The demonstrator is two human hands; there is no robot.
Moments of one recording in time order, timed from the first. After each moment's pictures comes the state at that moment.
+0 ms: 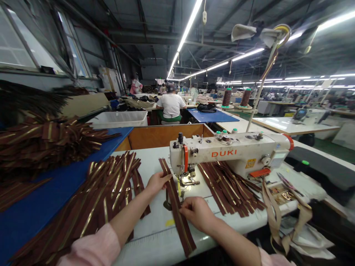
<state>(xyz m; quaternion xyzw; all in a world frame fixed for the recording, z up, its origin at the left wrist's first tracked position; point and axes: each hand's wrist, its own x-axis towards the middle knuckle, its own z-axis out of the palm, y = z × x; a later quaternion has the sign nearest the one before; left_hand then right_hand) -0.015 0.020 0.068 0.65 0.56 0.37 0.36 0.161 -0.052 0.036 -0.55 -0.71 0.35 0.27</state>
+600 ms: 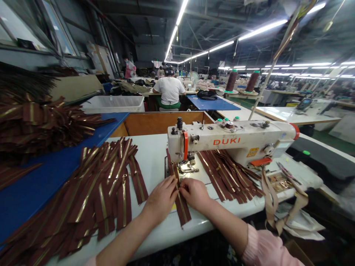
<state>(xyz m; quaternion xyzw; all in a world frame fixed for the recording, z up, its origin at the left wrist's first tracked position) -0.009 -0.035 0.005 0.86 0.46 0.21 0.00 0.160 -0.035 0.033 -0.57 -0.77 0.19 0.20</state>
